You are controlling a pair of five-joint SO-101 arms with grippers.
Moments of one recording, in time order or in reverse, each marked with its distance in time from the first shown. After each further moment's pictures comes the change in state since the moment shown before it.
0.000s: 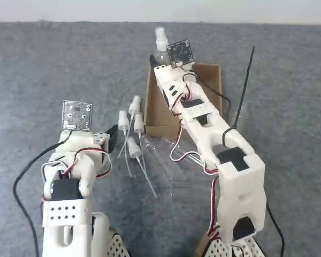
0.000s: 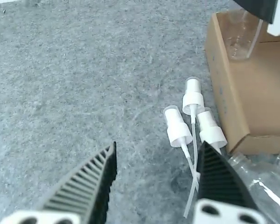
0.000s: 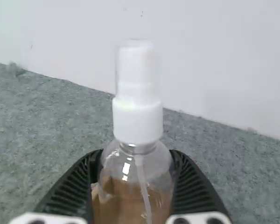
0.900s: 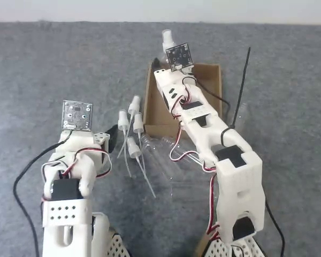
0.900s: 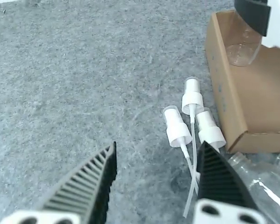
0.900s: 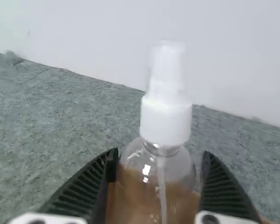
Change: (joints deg) left arm 0.0 0.0 0.0 0.0 0.0; right arm -0.1 2.9 0.0 -0.8 0.0
